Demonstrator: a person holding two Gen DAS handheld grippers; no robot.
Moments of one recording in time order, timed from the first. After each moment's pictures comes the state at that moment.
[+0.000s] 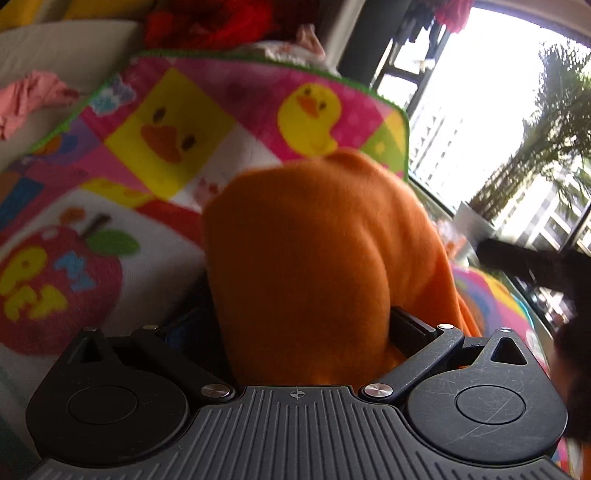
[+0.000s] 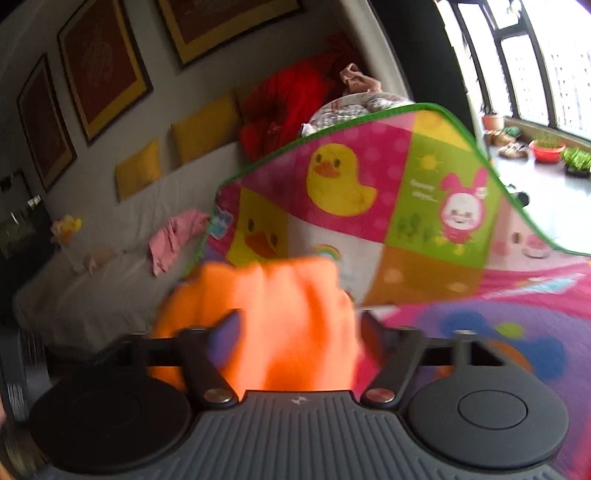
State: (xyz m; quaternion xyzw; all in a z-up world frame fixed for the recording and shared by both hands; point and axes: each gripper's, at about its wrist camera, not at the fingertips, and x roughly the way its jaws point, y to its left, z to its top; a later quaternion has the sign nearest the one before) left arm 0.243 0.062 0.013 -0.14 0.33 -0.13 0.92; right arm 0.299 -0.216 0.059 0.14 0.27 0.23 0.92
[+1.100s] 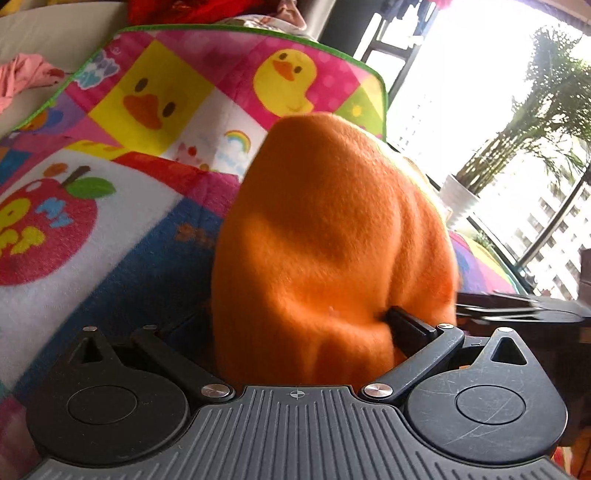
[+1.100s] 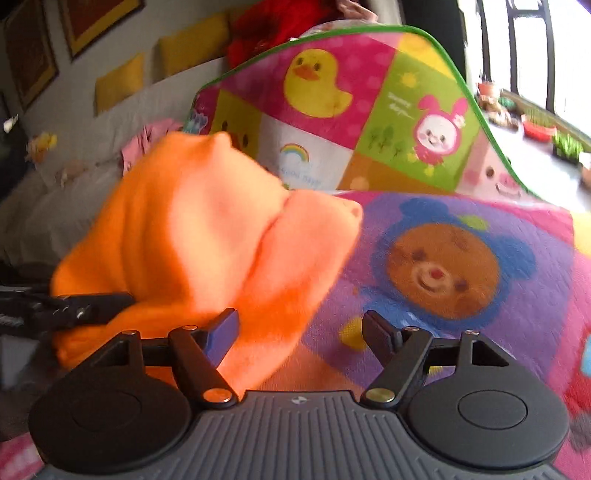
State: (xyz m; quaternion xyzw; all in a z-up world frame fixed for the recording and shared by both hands) left arm 0.208 0.038 0.003 -0.14 0.36 -0.15 0.91; right arm 0.249 -0.221 -0.004 0.01 0.36 0.20 0.91
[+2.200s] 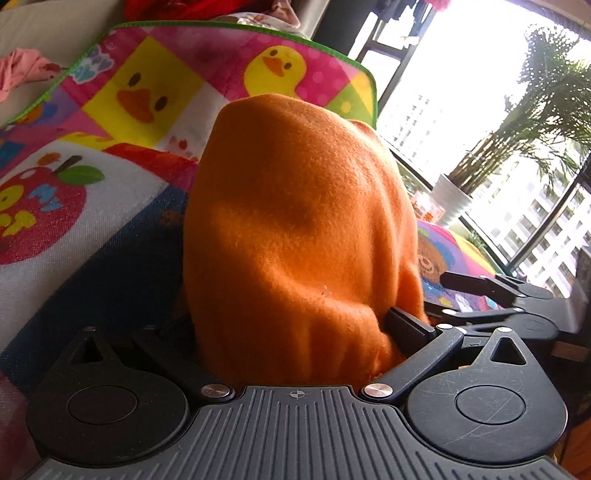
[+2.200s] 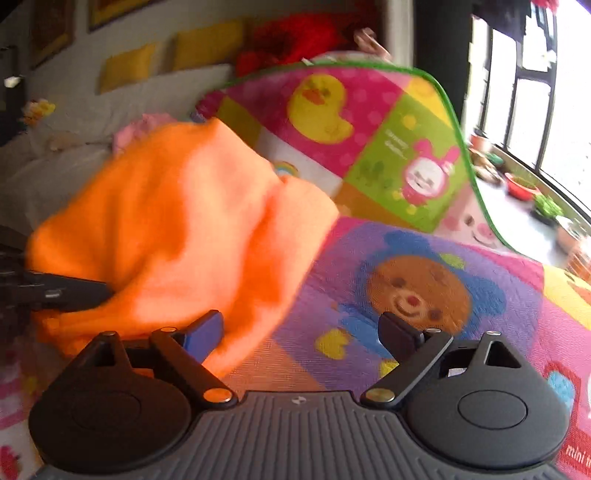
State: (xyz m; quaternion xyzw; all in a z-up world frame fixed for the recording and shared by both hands) left arm 0.202 0.035 0.003 -0.15 0.36 -0.16 0.91; right arm 0.211 -0.221 0.002 -0.07 0.31 0.21 0.93
